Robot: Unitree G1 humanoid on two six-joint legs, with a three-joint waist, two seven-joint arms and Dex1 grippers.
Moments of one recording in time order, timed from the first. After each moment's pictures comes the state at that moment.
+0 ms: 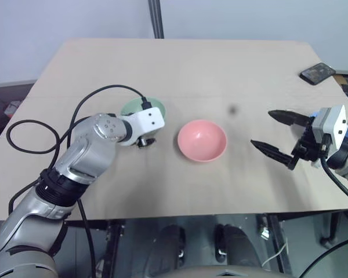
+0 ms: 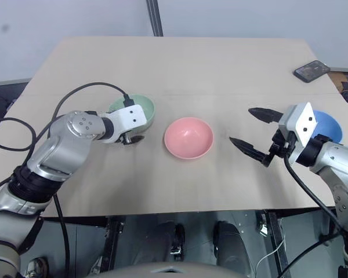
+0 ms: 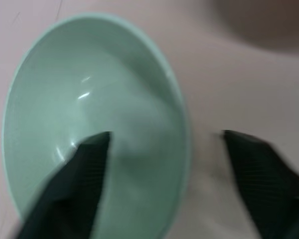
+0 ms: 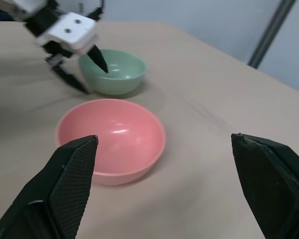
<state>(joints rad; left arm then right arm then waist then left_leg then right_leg) -0.67 0.86 -0.41 -0.20 0.23 0.78 -0.88 -0.13 -0.74 -0.28 -0.57 0.59 0.51 0.85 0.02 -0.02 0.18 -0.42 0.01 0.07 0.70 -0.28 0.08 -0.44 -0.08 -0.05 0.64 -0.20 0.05</state>
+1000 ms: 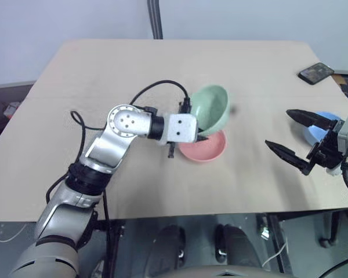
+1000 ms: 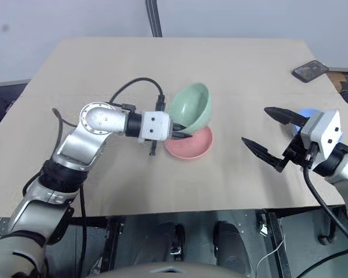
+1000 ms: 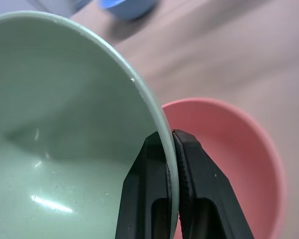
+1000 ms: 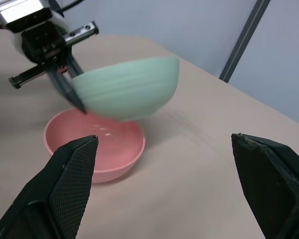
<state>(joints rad) -0.74 0.64 -0.35 -0.09 -0.07 0.08 -1.22 0.02 -0.73 -0.41 -0.62 0.62 0.39 0.81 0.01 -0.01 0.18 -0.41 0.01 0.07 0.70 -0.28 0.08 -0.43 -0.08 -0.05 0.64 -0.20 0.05</state>
